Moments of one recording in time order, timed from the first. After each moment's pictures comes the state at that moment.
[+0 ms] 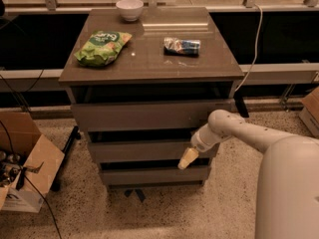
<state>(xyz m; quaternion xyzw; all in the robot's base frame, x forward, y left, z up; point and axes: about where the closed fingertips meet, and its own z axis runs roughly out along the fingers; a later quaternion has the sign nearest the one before) 0.672 -0.140 0.449 -0.52 0.81 0.14 0.21</state>
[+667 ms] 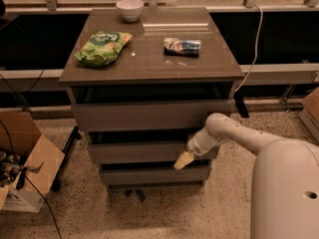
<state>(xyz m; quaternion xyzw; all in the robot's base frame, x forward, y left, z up) 0.659 -0.124 0.420 -0.51 0.81 0.19 0.19</state>
